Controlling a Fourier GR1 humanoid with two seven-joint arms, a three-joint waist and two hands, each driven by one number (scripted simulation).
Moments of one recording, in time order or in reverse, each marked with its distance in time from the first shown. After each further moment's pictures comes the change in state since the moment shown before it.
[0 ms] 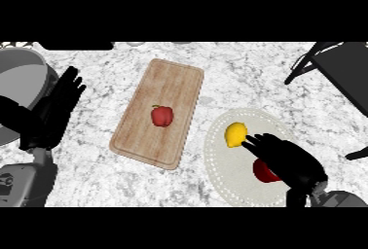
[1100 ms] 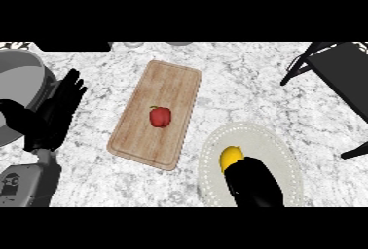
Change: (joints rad) left arm 0.004 -0.038 0.030 0.031 -0.047 -0.026 -0.035; right arm 0.158 0.309 0.108 -0.006 0.250 -0.252 0.179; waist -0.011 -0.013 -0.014
